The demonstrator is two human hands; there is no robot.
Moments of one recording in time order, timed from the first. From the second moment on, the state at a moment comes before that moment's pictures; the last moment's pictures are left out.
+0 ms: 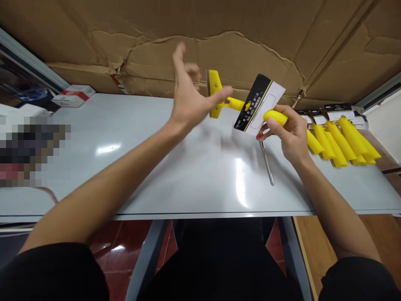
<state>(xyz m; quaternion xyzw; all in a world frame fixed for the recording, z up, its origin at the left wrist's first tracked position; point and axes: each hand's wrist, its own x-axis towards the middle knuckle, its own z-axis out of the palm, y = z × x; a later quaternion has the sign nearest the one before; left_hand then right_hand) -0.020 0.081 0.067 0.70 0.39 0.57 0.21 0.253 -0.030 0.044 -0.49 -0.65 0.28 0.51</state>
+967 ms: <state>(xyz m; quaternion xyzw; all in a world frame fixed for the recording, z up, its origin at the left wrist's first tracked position) -0.037 0.049 0.128 0.66 0.38 0.47 0.45 0.284 -0.036 0.074 -0.42 -0.64 0.24 0.59</state>
